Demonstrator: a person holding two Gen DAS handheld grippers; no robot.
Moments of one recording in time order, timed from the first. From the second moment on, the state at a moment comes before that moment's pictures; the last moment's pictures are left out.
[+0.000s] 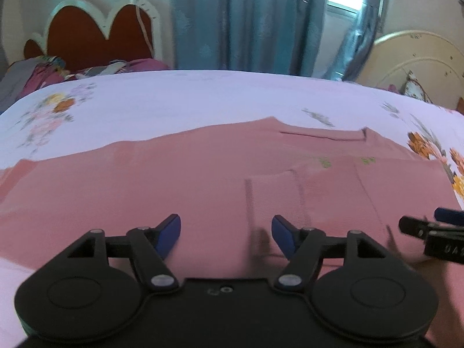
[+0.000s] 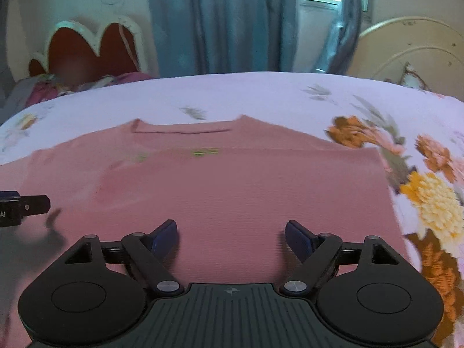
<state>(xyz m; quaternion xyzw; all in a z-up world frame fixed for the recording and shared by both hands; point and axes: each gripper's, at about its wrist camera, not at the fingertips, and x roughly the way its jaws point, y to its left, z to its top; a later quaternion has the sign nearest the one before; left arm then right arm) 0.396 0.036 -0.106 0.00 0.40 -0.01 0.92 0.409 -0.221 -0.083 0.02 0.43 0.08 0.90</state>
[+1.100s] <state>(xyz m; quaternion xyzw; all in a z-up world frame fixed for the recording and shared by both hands) 0.359 0.394 -0.125 -0.22 0.35 0.28 0.87 0.424 -0.093 -0.084 0.01 0.41 0.12 0.91</state>
